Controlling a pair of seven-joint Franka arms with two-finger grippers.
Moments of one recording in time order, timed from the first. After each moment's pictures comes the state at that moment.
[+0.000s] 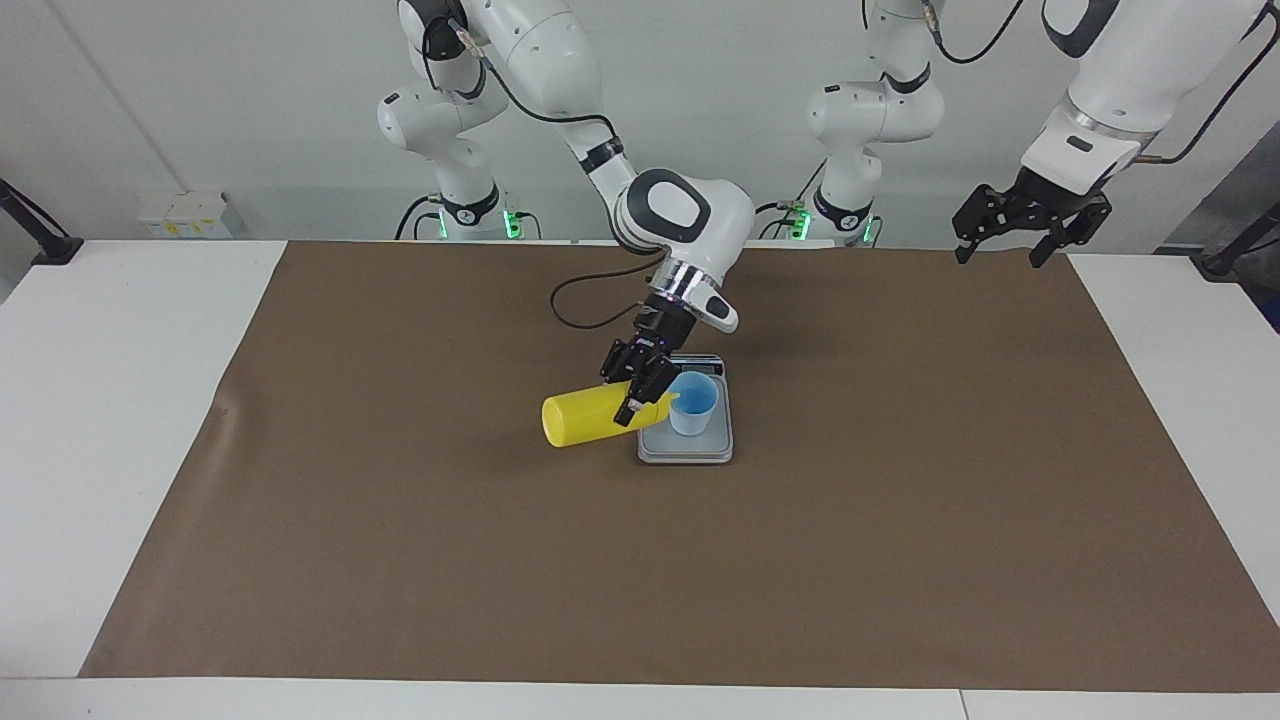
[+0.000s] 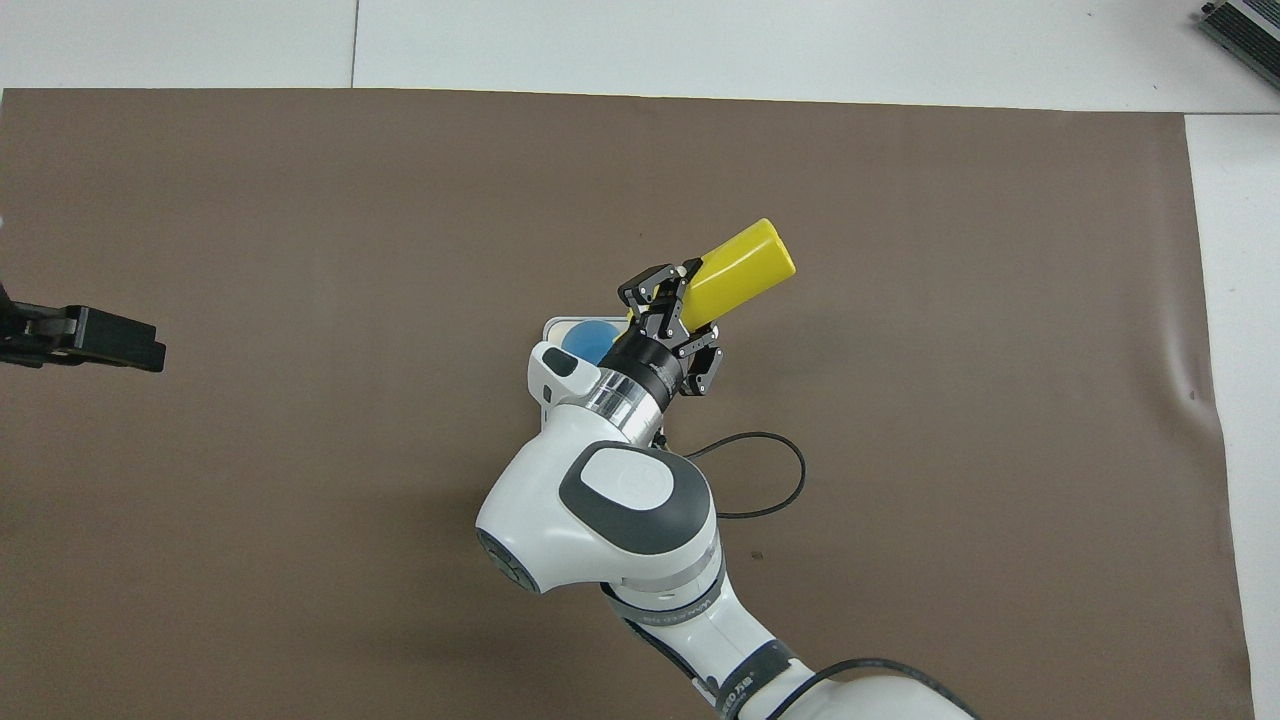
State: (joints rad) left arm -0.05 -0.06 -0.03 -1.60 -0.04 1.52 0.02; right arm 0.67 0.40 0.09 -1.77 -1.32 1.98 -0.39
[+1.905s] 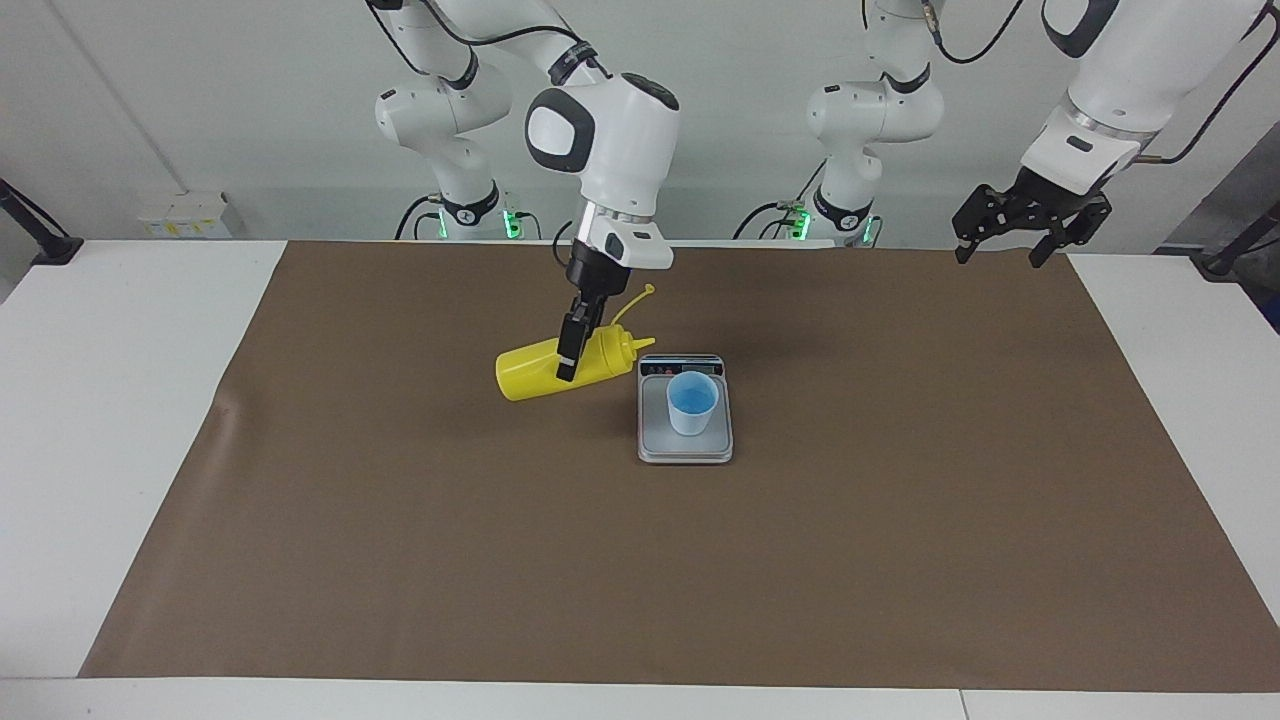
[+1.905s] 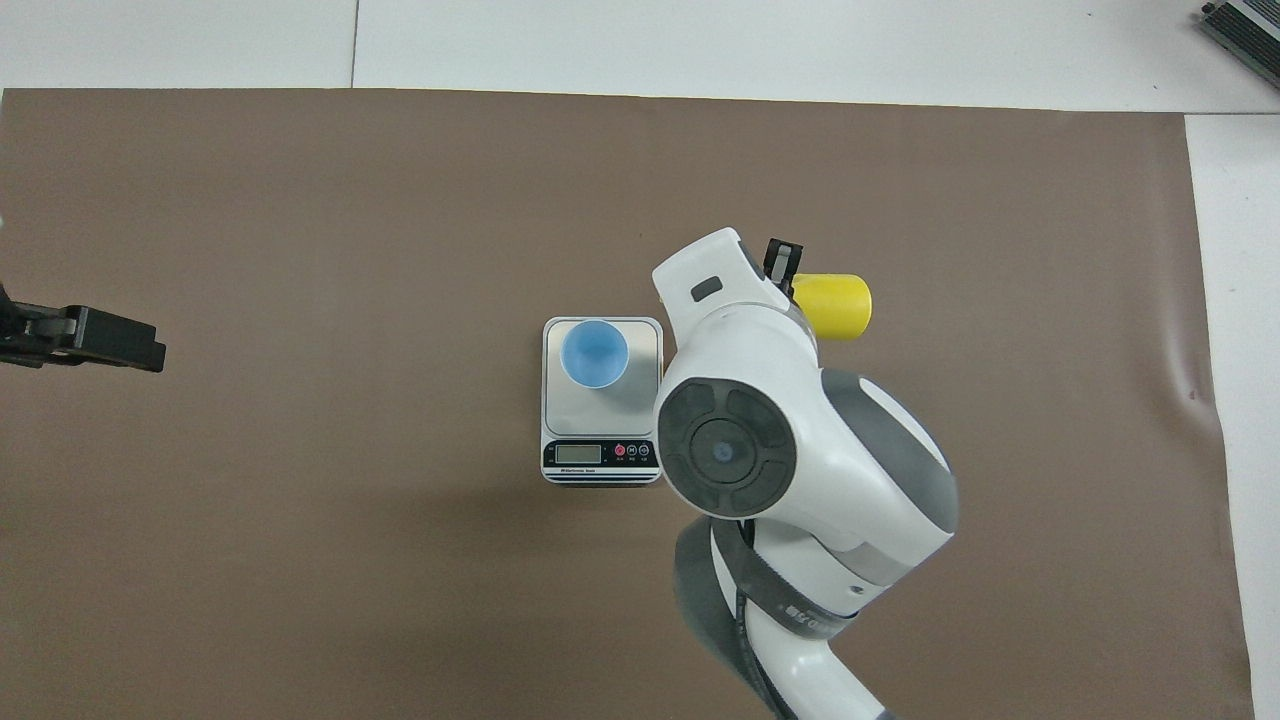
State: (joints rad) left arm -0.05 -0.06 -0.03 -1.60 -0.04 1.52 0.02; right arm 0.45 0.12 0.08 -1.80 -0.49 2.11 -0.48
